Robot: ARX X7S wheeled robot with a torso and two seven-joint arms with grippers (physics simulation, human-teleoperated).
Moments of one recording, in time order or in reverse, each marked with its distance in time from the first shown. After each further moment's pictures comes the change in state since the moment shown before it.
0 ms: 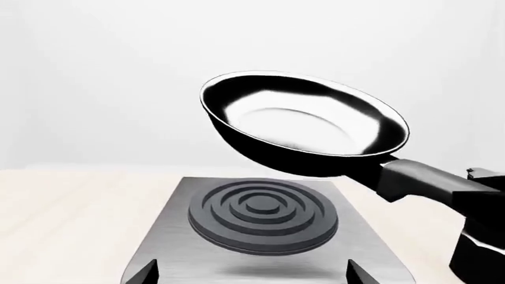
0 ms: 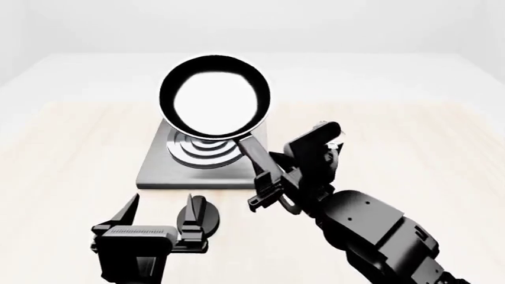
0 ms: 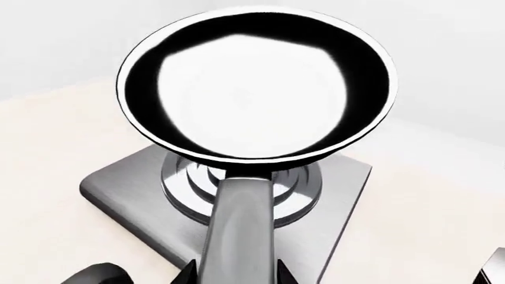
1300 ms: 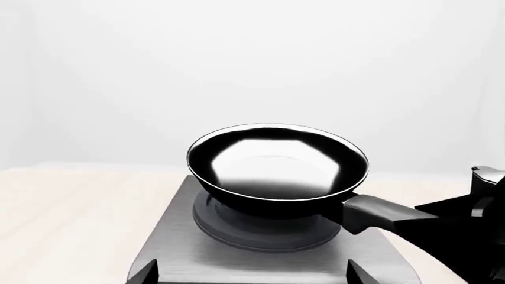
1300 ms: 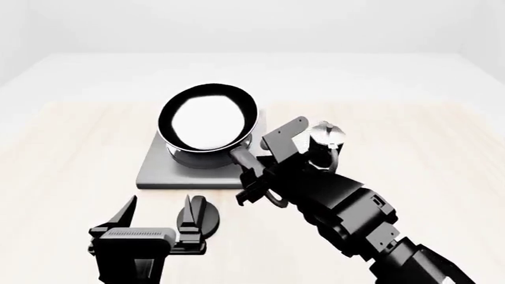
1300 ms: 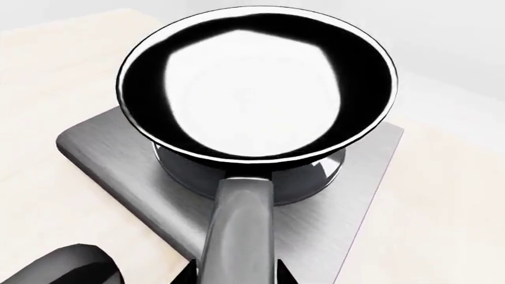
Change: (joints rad) left arm 0.009 -0.017 0.008 0.007 -0.008 0.007 -0.022; right arm 0.170 -0.173 -0.098 0.362 -0.051 0.060 -0.109
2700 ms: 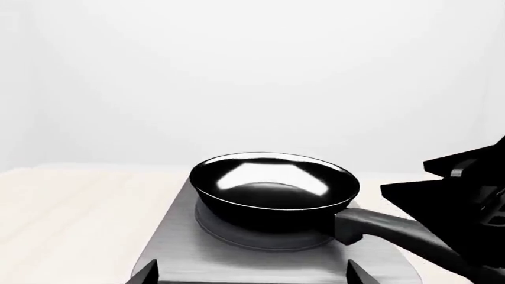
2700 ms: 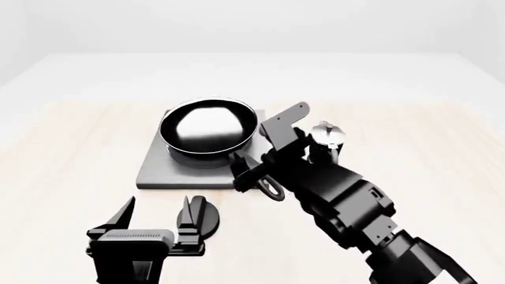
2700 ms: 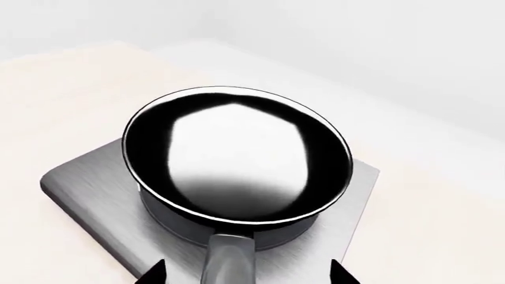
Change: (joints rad) left arm 0.008 -0.016 0.009 0.005 -0.007 0.014 -0.016; right arm 0.032 -0.023 0.021 0.008 -0.046 -0.044 0.017
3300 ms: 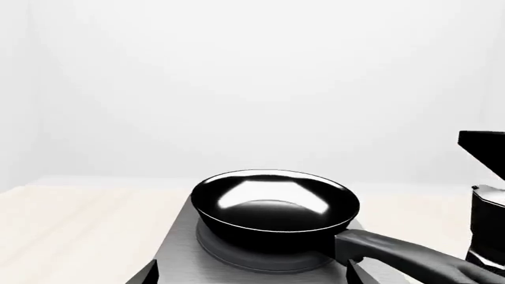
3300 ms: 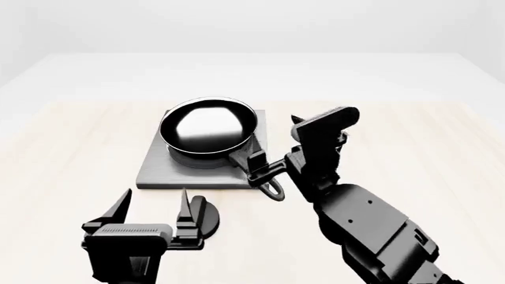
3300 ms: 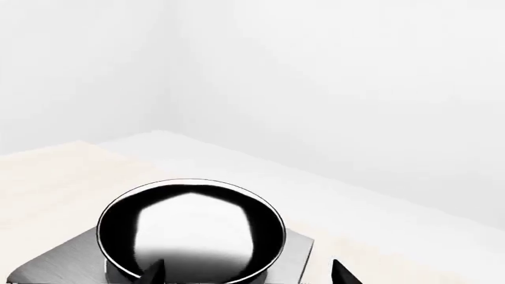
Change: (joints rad) left arm -0.019 -0.016 0.001 0.059 0.002 -0.036 -0.026; right arm -0.213 0.173 0.111 -0.444 -0.025 -0.138 0.243
